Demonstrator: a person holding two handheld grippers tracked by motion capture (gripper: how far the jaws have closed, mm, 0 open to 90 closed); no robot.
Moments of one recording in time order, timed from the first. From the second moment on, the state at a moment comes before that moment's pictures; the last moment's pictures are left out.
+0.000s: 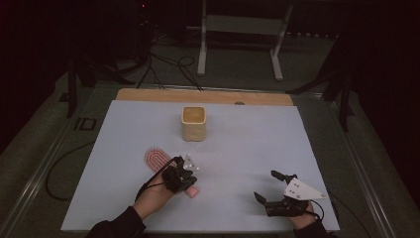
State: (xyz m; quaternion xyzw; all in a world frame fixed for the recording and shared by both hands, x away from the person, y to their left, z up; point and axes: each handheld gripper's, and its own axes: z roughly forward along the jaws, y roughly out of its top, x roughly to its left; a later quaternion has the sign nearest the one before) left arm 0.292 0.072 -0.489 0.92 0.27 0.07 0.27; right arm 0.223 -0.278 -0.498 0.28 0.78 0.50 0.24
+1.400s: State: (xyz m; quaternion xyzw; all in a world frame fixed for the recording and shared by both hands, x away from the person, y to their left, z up) left arm 0.253 0.183 -0.489 0.92 0.34 0.05 0.20; right arm 0.224 -0.278 -0.498 0.28 0.78 0.50 0.24
